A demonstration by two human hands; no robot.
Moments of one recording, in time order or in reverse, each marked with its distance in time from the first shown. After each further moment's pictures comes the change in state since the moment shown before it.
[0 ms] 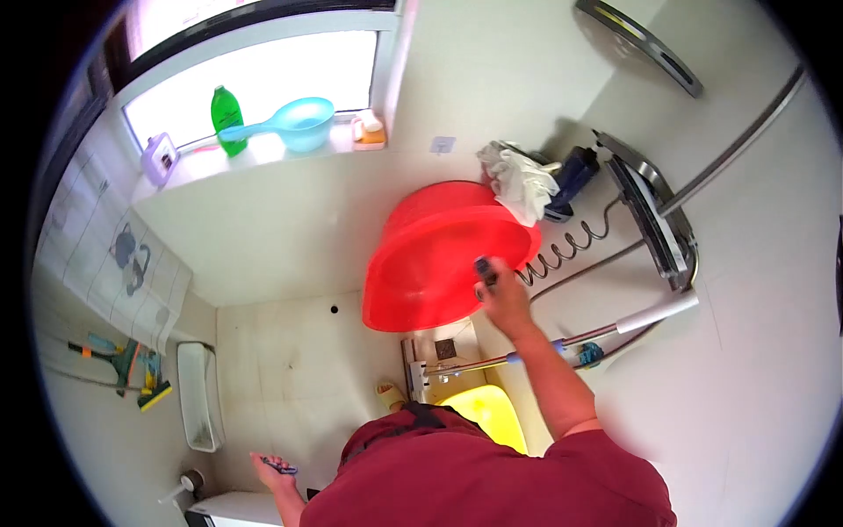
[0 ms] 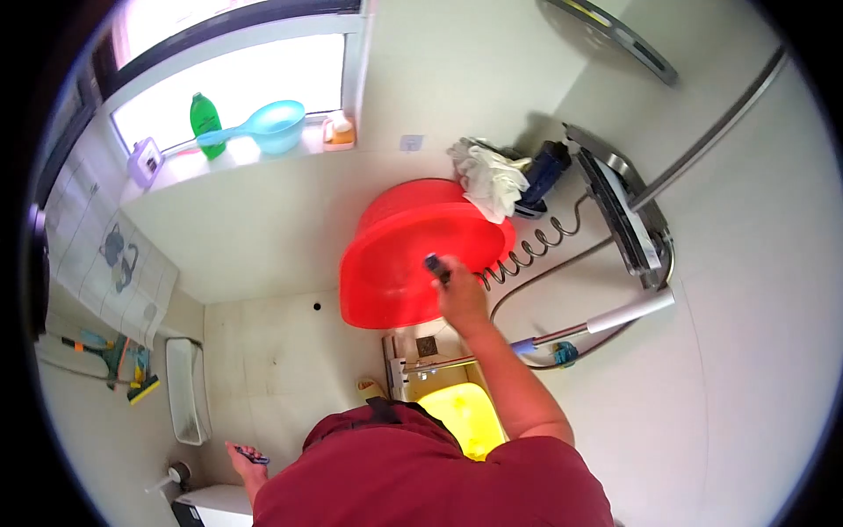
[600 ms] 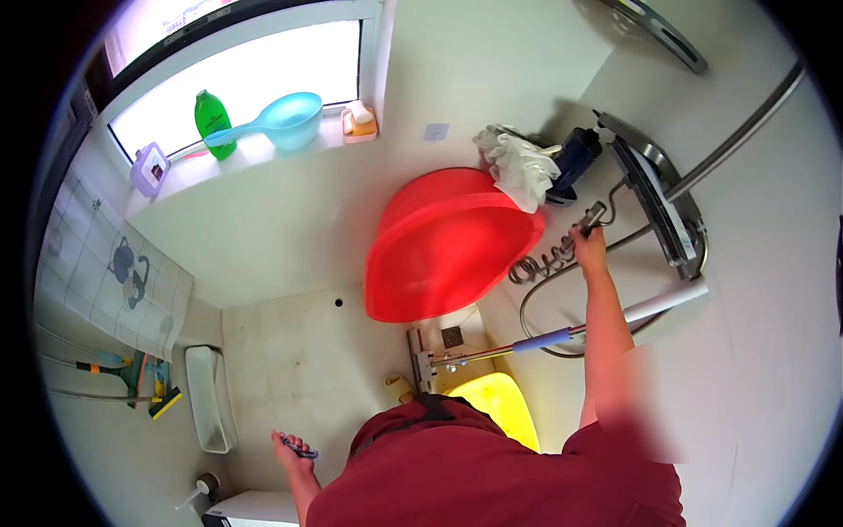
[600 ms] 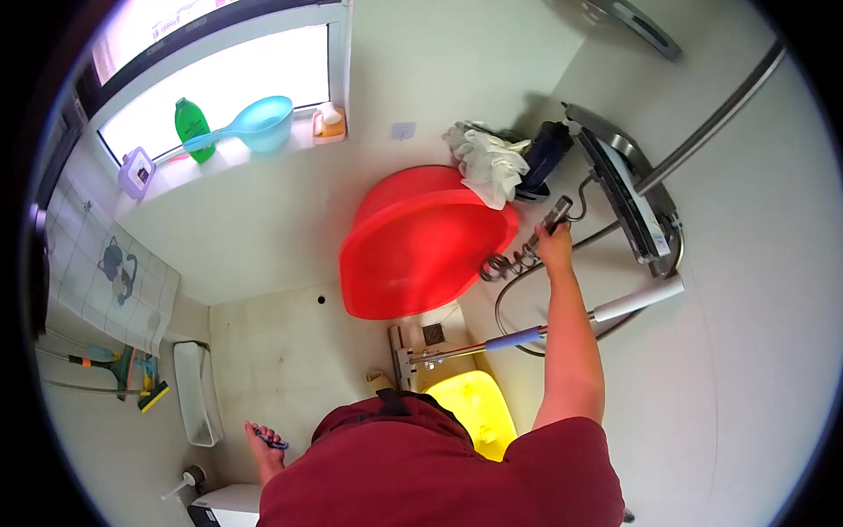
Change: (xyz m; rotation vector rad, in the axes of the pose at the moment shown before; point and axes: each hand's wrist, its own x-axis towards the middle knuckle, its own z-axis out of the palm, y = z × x) left_hand -0.006 -0.023 0.050 0.108 -0.176 -0.105; right_hand 0.049 0.195 -0.081 -0.102 0.211 0.540
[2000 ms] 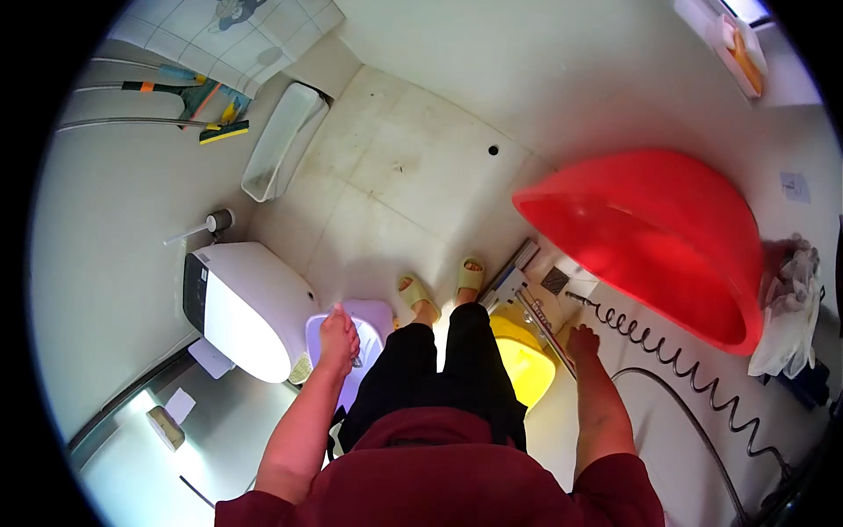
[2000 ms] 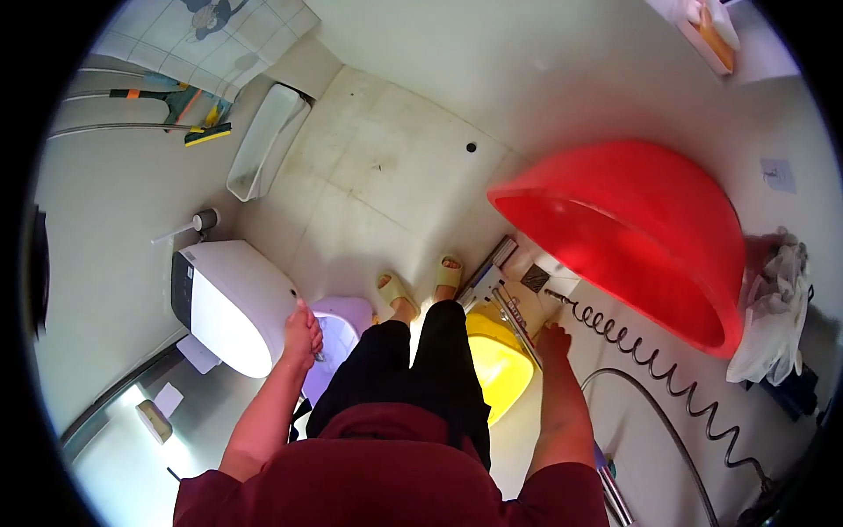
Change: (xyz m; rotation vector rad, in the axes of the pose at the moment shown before) left_hand -0.007 -0.043 0.027 0.328 0.242 -0.221; right_hand -0.217 0.130 0.291 -1.119 -1.394 -0.757
